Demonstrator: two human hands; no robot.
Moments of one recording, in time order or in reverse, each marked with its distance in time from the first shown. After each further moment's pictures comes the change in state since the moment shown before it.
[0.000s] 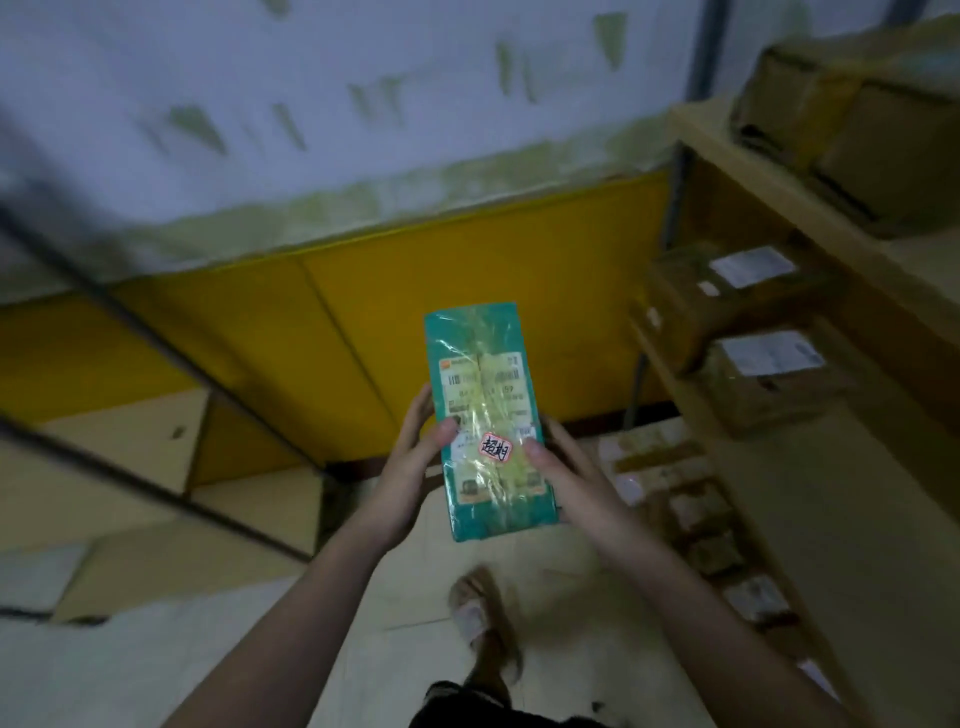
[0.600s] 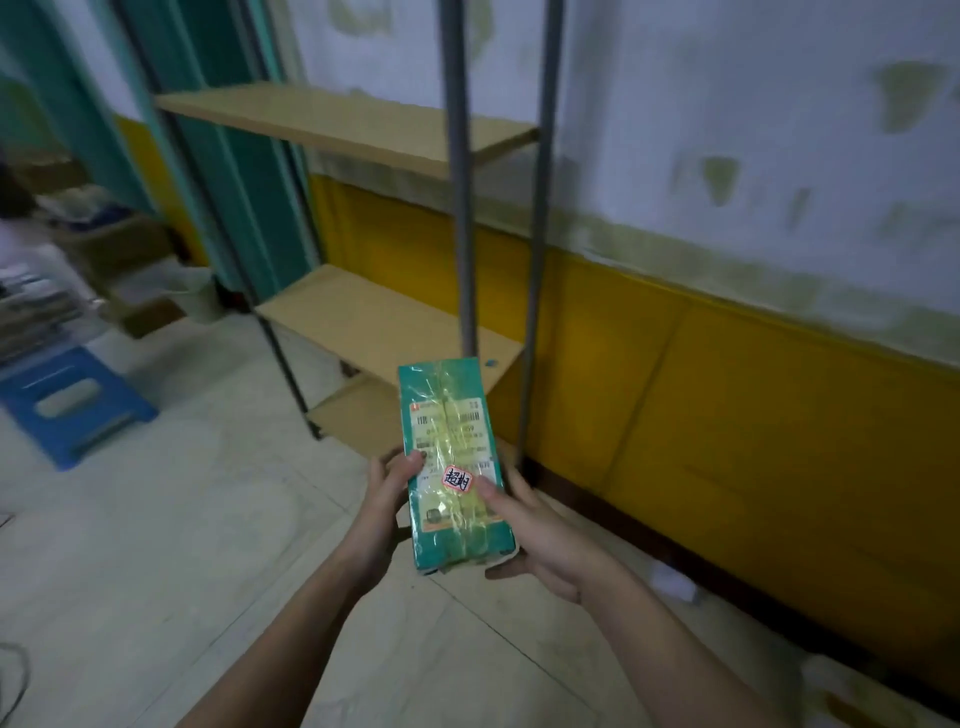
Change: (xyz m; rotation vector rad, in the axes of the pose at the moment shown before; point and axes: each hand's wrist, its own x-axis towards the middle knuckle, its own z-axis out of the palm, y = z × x) left_hand -0.284 -0.038 -0.282 -0.344 0.789 0.081; right_hand -0.045 0.020 0.378 -0.392 -0.865 0.188
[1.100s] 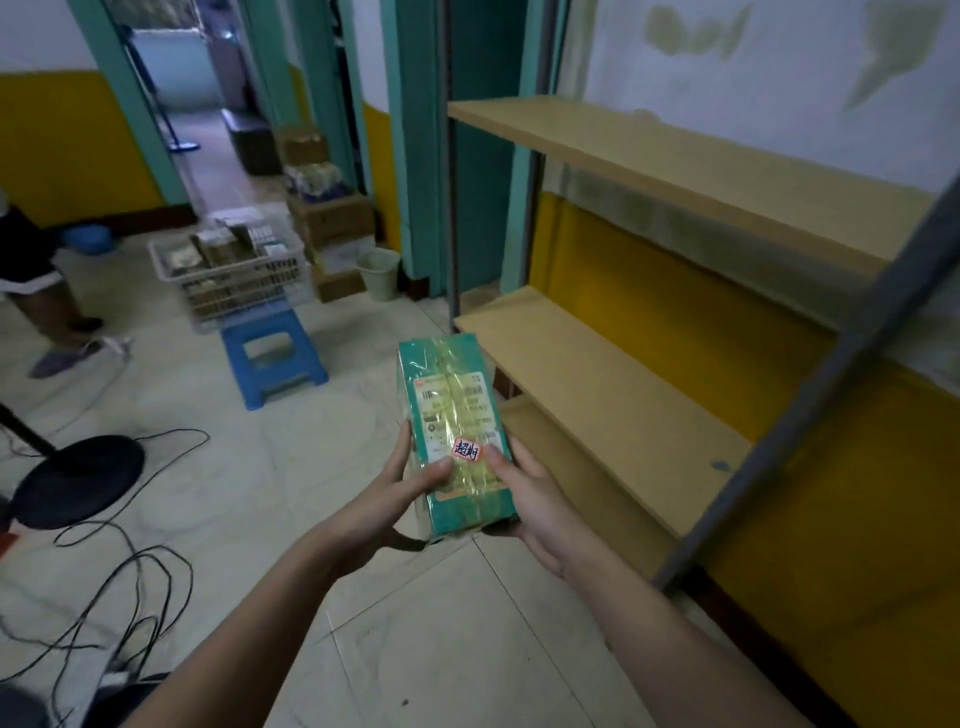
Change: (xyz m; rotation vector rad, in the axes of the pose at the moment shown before) left_hand 0.078 0.123 -0.316 0.160 0.085 -0.078; right_hand 0.276 -0.110 0.246 -0.007 -0.169 -0.082
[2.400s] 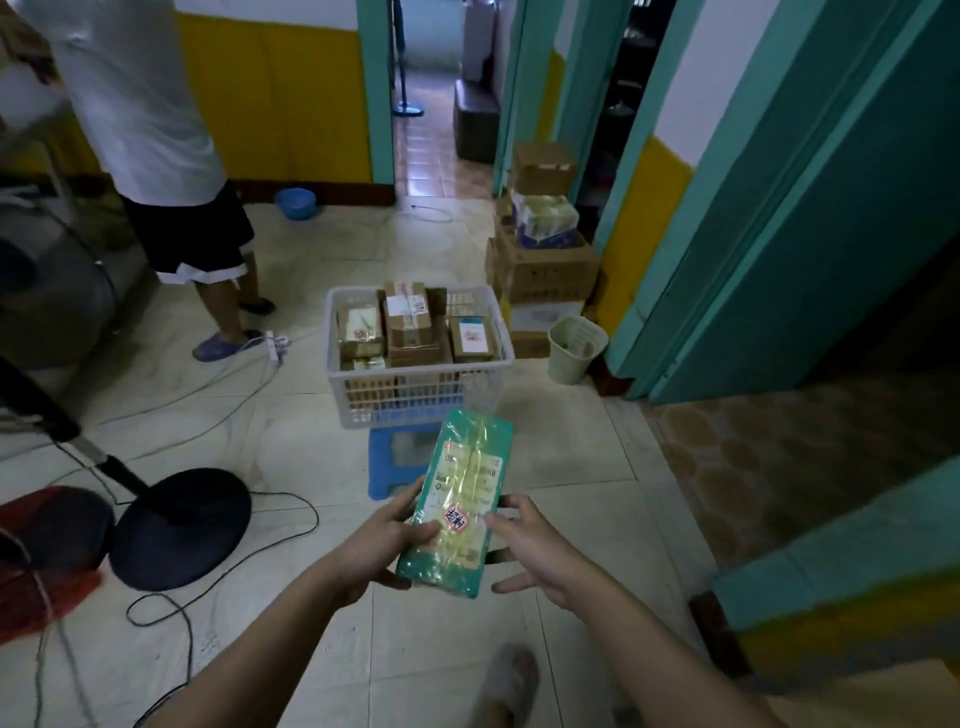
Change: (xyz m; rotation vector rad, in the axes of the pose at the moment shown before) left_hand 0.411 0.135 -0.658 -0.119 0.439 -0.227; right_hand 0.793 -0.153 0.353 -0.458 -0.360 0.376
